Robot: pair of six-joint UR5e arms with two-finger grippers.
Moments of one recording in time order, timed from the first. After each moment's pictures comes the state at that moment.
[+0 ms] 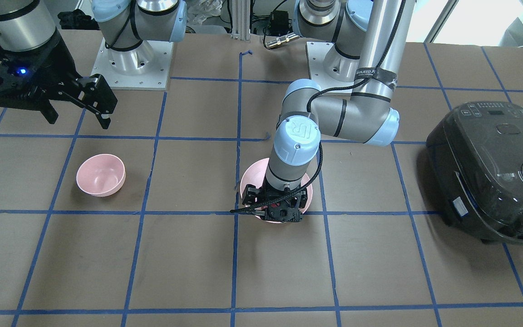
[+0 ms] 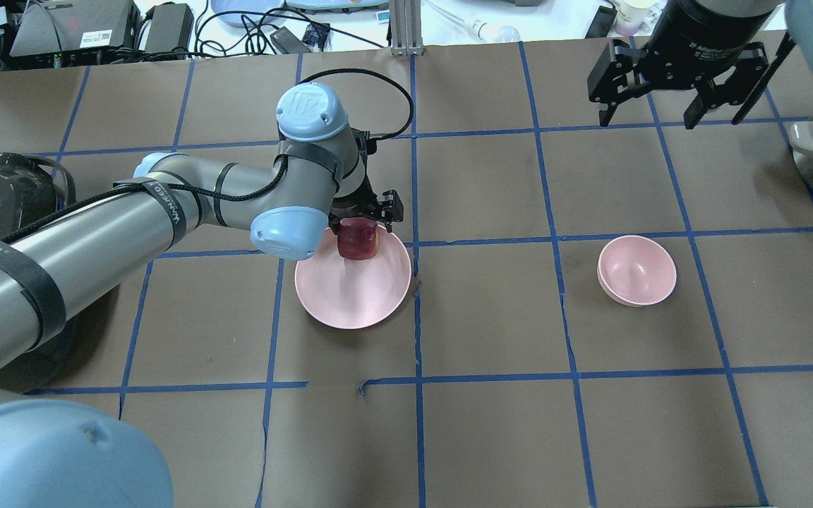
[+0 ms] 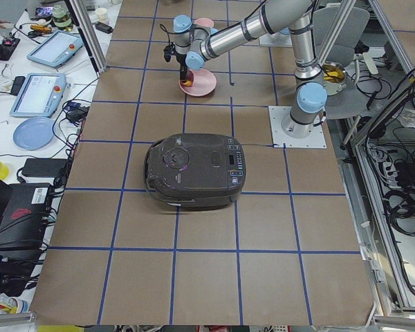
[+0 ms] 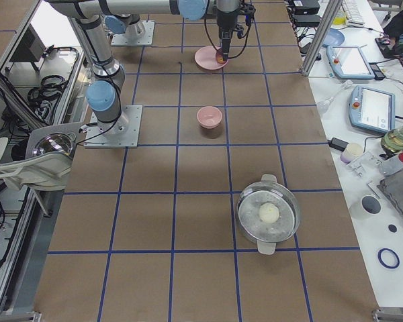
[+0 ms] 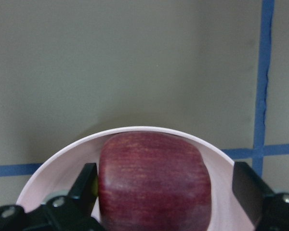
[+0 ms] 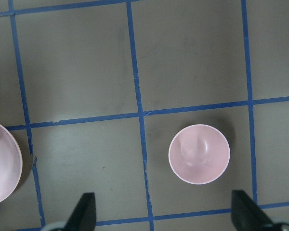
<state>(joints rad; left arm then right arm) -1.81 -2.05 -1.76 -0.86 1.52 -0.20 1.52 -1.55 1.51 -1.59 -1.57 0.04</state>
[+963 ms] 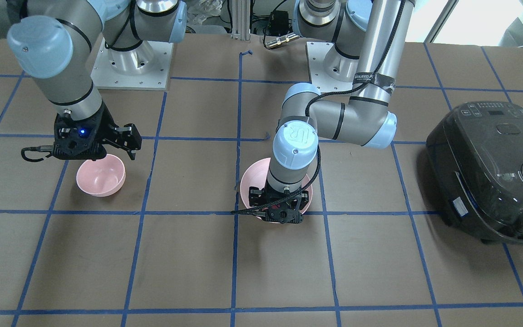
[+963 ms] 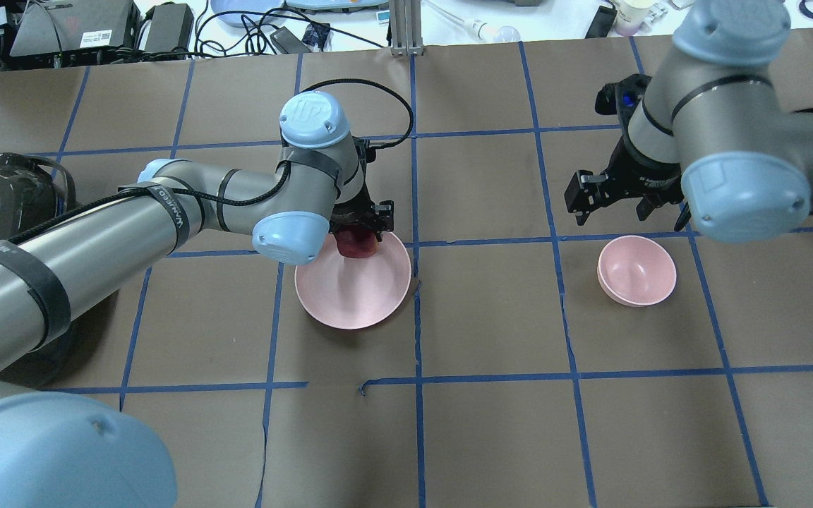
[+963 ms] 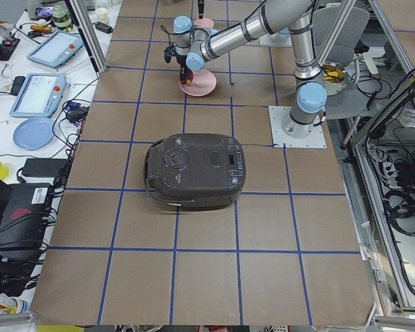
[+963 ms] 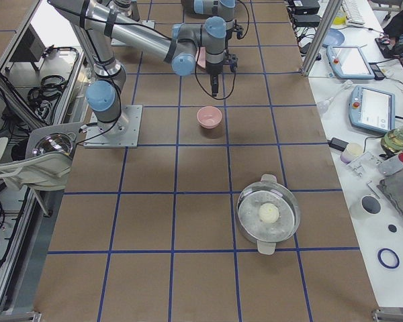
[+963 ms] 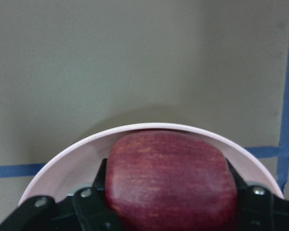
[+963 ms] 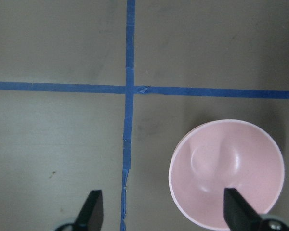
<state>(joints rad) -1.81 -2.03 -1.76 -0.86 1.54 -0.18 1.48 -1.53 2.07 -2.16 -1.57 -0.14</state>
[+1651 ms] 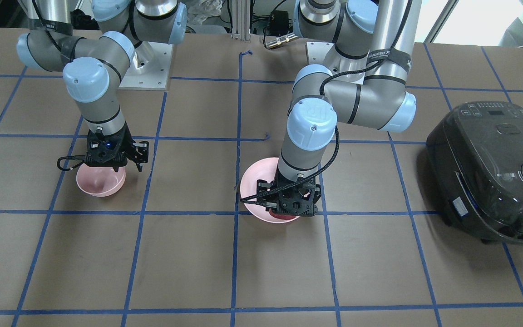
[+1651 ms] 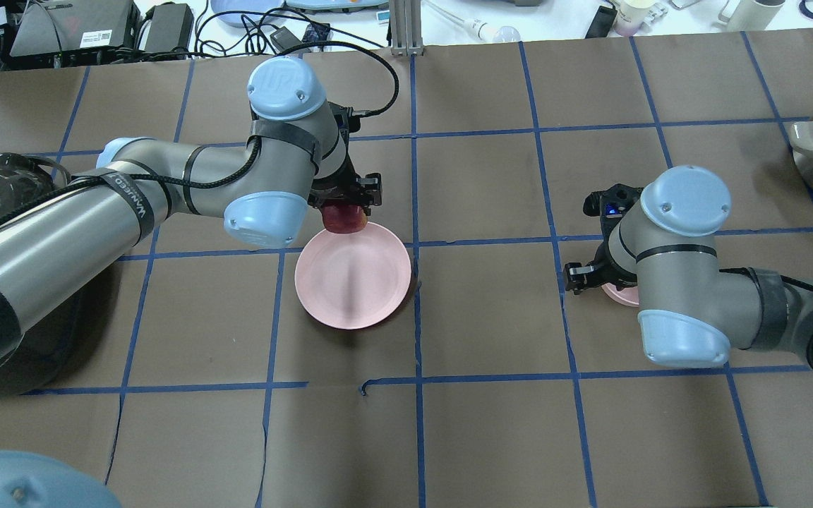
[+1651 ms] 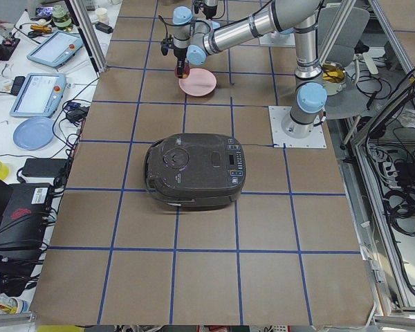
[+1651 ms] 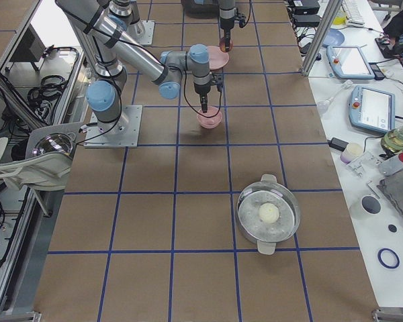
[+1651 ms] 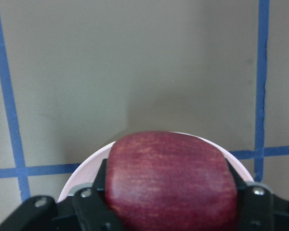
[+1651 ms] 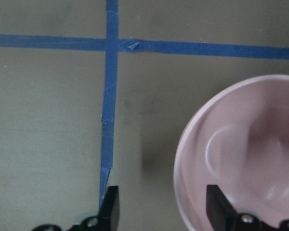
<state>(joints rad) -1.78 -1.96 -1.75 -0.90 1.54 -0.15 1.46 -1.47 2.29 -2.49 -1.59 -0.17</state>
